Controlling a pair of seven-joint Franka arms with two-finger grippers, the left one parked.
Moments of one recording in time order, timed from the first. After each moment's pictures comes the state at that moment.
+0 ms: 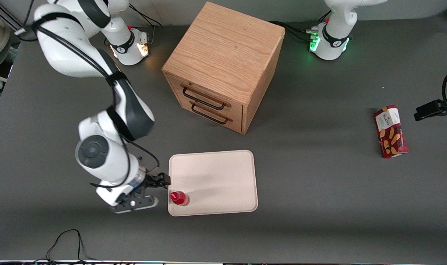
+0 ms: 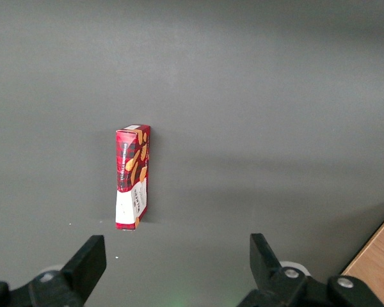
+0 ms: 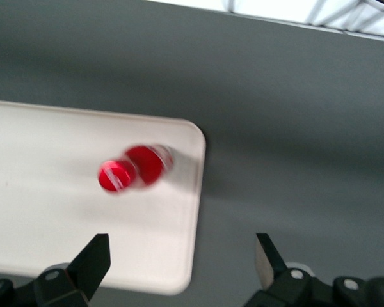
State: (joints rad) arm 0.15 0.75 0.30 -1.06 -0.22 1.86 0.28
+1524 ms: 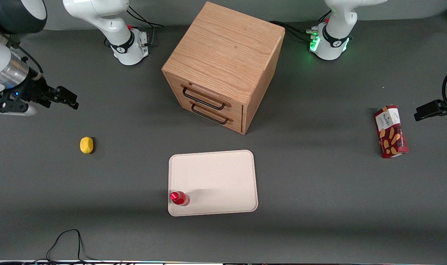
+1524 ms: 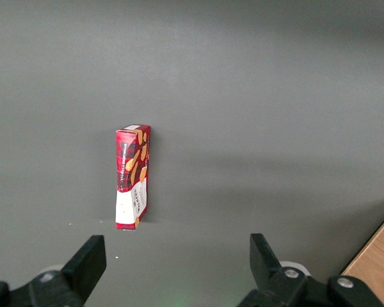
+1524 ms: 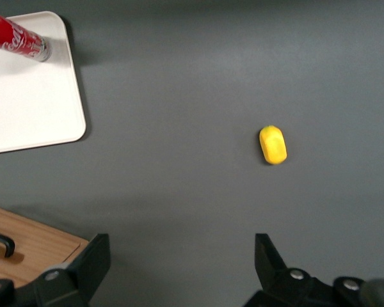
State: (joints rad) arm 0.11 -0.10 -0.06 -1.84 -0.01 1.73 0.16
